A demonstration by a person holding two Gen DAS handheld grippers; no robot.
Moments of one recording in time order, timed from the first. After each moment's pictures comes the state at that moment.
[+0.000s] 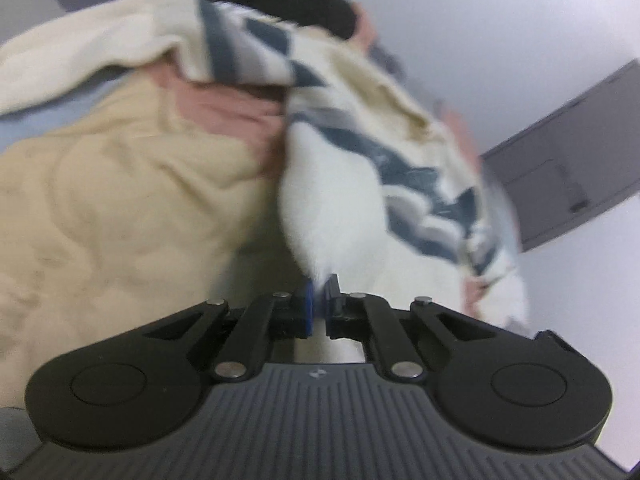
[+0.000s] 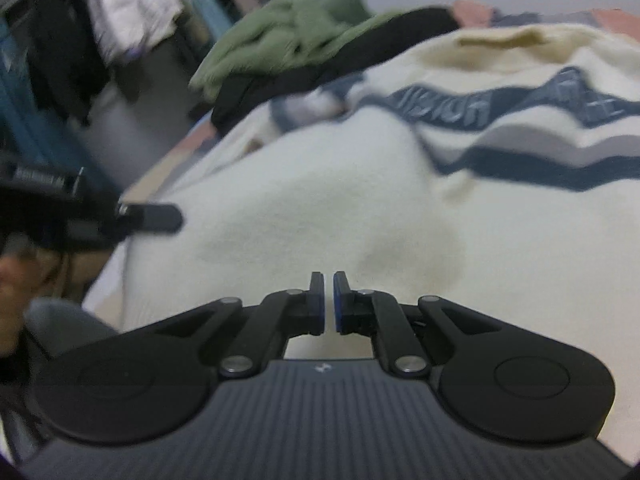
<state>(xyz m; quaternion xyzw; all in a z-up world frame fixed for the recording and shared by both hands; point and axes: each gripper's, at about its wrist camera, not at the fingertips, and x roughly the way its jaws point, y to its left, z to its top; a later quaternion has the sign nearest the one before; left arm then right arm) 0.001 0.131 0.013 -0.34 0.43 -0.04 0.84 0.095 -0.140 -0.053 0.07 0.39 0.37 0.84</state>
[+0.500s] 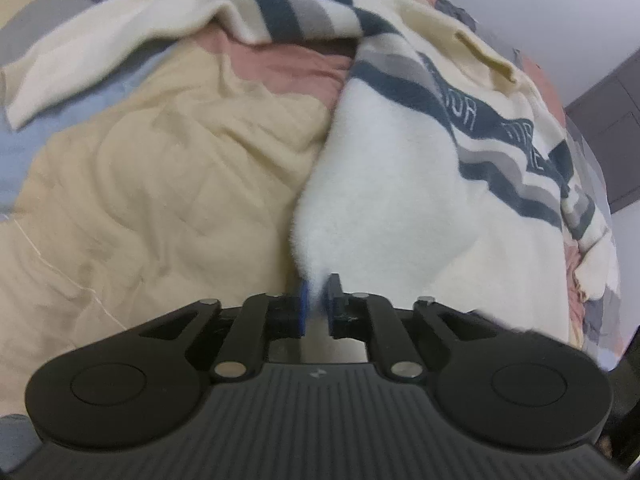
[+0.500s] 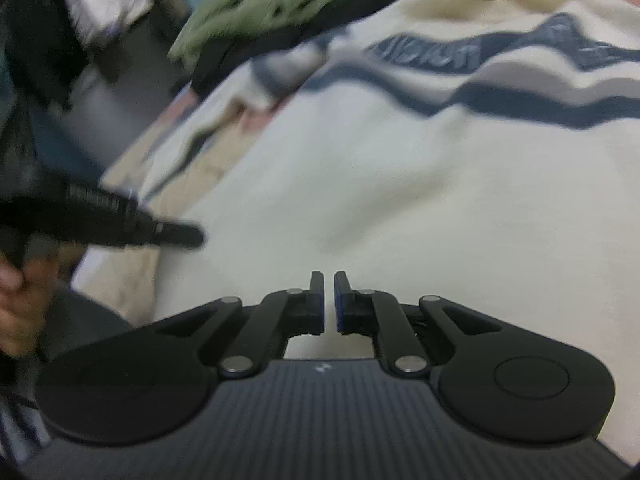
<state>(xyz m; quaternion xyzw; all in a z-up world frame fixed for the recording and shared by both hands) 0.018 0.116 -0.032 -0.24 0.50 0.03 0.83 0.091 -0.147 -0.067 0.08 0.43 0.33 0.84</state>
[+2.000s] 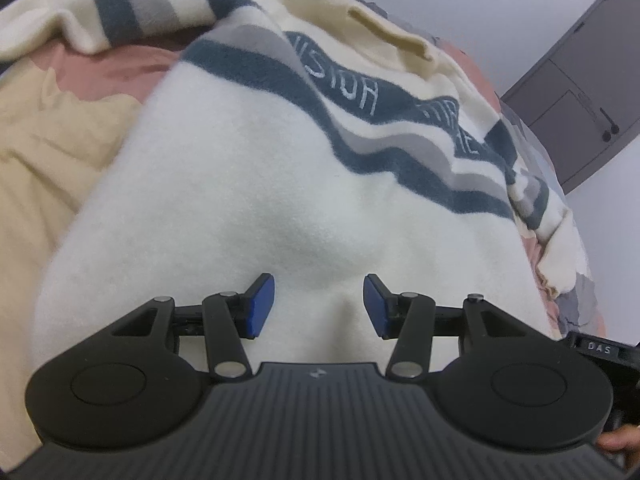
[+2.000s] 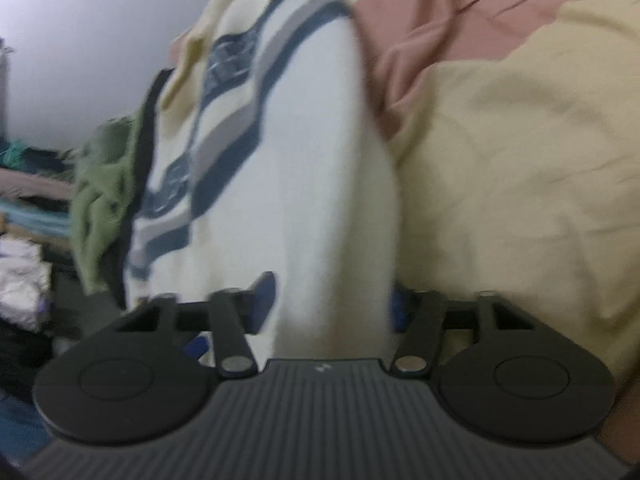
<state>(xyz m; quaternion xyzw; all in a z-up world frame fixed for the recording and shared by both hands) 0.079 0.021 -0.073 -0.23 0.44 -0.06 0.87 0.102 -0.310 -0.113 0.42 0.48 0.06 0.77</state>
